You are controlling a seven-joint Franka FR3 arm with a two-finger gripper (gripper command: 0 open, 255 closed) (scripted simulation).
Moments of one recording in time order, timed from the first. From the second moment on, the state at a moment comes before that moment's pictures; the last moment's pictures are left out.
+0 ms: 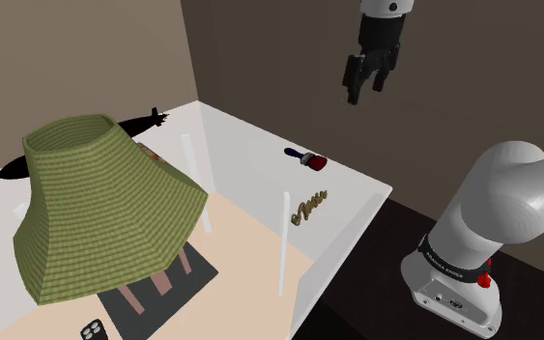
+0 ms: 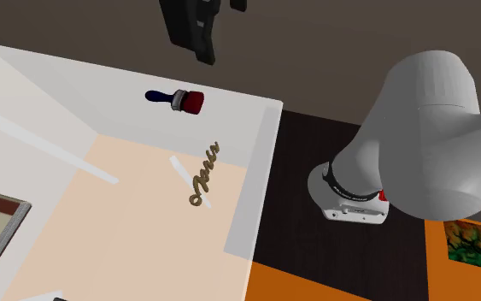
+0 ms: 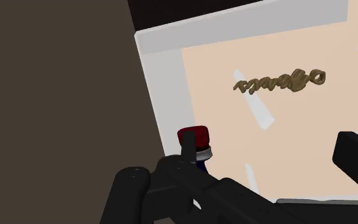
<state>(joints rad) -0.01 -0.81 0.04 -2.42 -0.07 1.61 0.17</state>
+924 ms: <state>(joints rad) 0.15 -0.72 0.12 -2.73 -0.11 2.06 0.00</state>
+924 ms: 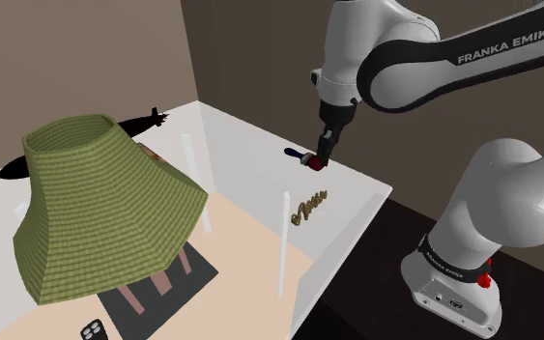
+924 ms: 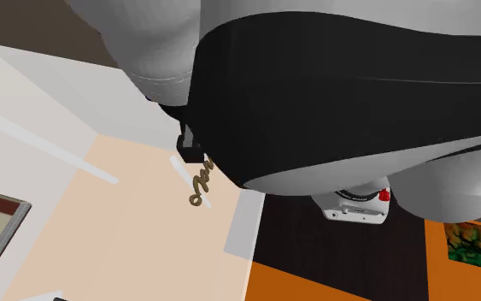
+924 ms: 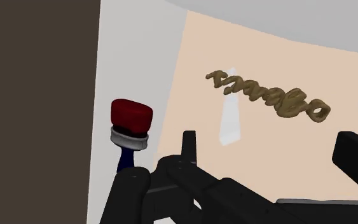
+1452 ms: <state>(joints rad) 0.20 -0.51 0.19 -2.87 -0.21 2.44 -0.06</state>
